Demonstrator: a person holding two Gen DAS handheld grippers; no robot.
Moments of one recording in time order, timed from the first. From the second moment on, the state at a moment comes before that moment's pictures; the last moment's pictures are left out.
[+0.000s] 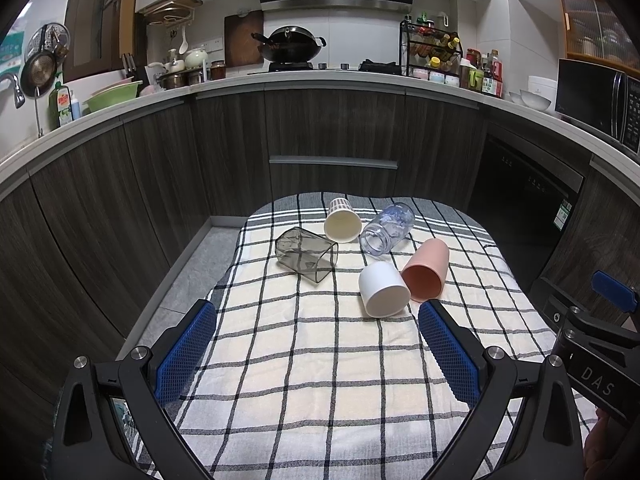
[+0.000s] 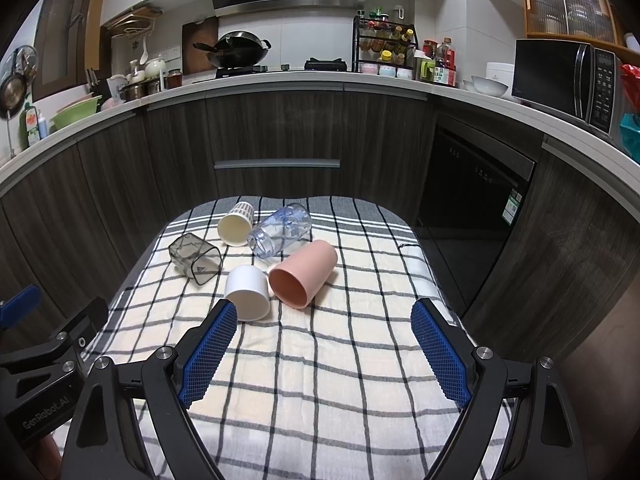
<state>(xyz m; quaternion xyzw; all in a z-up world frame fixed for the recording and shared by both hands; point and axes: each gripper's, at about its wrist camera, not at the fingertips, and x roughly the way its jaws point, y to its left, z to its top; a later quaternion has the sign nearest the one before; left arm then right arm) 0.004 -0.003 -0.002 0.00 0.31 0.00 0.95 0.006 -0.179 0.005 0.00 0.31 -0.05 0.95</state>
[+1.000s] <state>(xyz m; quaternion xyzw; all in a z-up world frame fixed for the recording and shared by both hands) 0.040 0.011 -0.016 -0.02 0.34 0.01 0.94 0.044 -0.163 0.004 -0.02 0.32 -0.03 0.95</state>
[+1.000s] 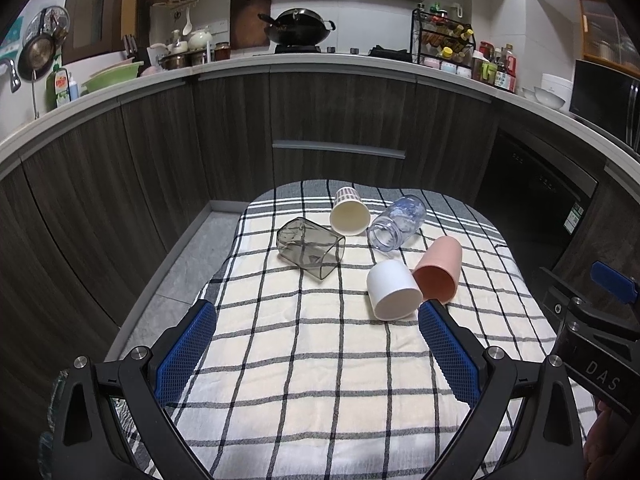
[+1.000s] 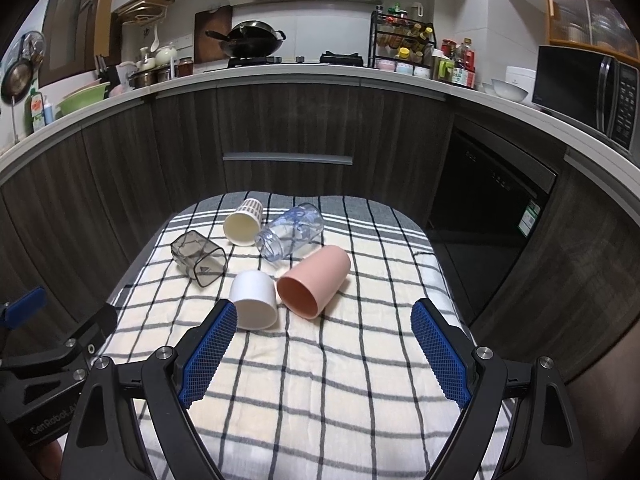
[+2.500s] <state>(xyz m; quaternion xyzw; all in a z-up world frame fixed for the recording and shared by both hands) 0.275 0.084 -0.065 -0.04 0.38 0.01 0.92 0.407 -0.058 -0.091 -0.06 0.54 0.06 0.84</state>
